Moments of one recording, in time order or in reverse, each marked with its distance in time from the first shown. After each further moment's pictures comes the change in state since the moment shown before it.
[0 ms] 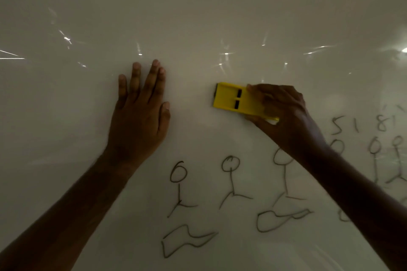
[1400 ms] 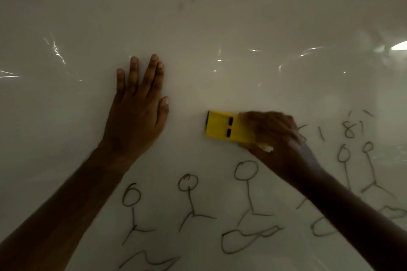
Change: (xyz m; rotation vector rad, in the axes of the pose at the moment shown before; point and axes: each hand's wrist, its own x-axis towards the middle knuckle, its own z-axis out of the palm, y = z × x) left_hand 0.072 0.076 0.021 0.041 -0.002 0.079; right_hand -0.055 0.073 -0.024 0.020 0.042 -0.070
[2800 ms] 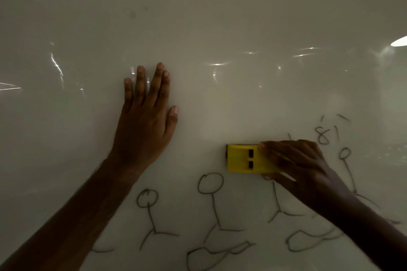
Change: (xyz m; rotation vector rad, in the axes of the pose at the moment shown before) left_hand 0.033 0.095 0.022 0.021 -0.005 0.025; right_hand -0.091 0.088 -0.051 -0.089 -0.087 -0.103
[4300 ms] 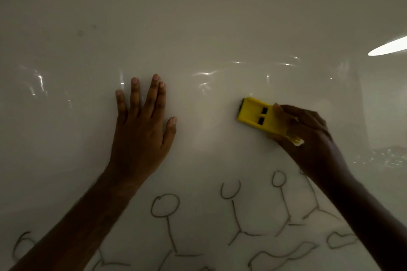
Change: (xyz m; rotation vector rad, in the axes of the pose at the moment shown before) left_hand 0.037 0.080 0.014 0.043 0.023 -0.025; right_hand 0.010 0.103 -0.043 0.057 0.151 0.398
